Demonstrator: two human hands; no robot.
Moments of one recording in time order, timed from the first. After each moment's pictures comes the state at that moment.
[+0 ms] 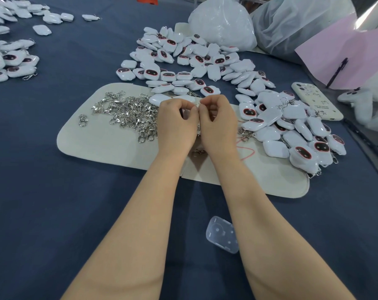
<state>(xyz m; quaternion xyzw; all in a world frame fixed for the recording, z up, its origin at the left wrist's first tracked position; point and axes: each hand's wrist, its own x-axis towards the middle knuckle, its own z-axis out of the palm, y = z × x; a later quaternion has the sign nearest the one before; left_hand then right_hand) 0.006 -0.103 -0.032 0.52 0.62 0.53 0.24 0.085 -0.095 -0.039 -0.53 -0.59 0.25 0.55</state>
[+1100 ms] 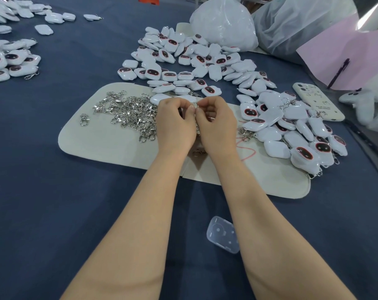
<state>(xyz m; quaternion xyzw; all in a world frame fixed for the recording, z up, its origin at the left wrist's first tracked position) 0.003 -0.103 -0.032 0.53 0.65 0.51 0.21 0.084 -0.096 -0.040 -0.53 -0.59 0.27 0.55</state>
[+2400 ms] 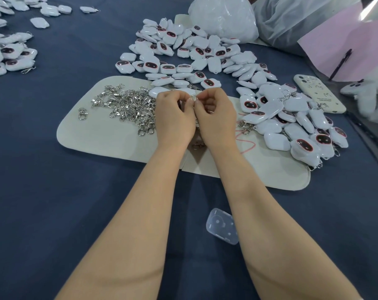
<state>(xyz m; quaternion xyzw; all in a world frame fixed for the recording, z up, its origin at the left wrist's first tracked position) 0.004 -0.104 -0.032 0.53 0.65 0.51 0.21 0.083 -0.097 -0.039 -0.52 -0.58 0.27 0.56</state>
